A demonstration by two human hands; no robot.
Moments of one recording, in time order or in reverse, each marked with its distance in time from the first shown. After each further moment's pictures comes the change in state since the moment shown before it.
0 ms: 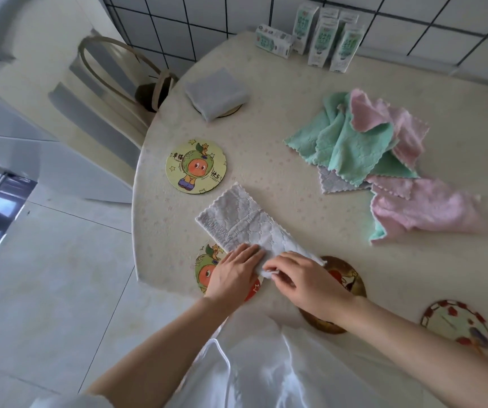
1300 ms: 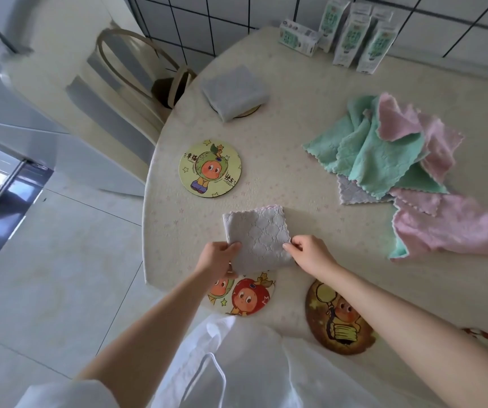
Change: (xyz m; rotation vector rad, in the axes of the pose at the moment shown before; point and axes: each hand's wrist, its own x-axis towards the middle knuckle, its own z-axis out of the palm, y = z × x) left_hand 0.032 -0.042 -0.039 -0.976 -0.080 -1.021; right_hand 0.072 0.080 0.027 0.188 -0.104 0.665
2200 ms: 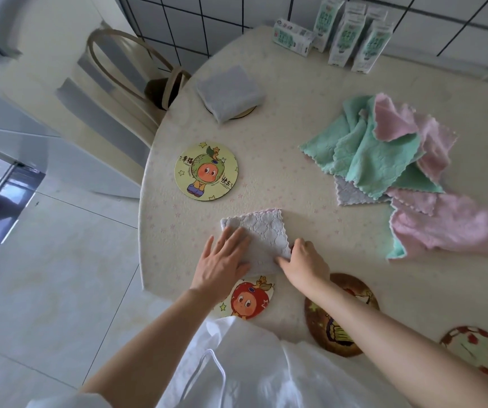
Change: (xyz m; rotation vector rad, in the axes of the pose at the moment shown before) left_hand 0.016 -0.032 -0.002 1.124 0.173 0.831; right_hand -0.017 -0.026 0.019 -0.312 0.133 0.243
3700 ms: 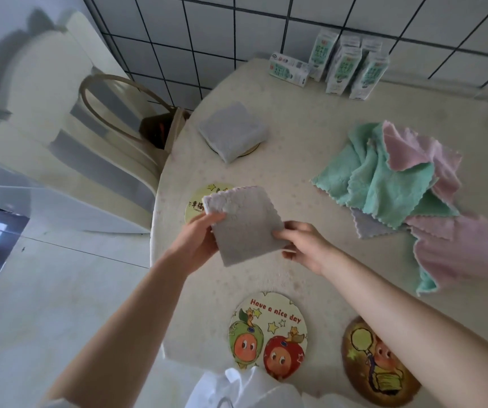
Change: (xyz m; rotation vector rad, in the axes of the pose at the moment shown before) left_hand 0.113 -0.083 -0.139 -1.814 -0.177 -0.598; right_hand 0.078 -0.094 -0.071 1.213 -0.370 0.151
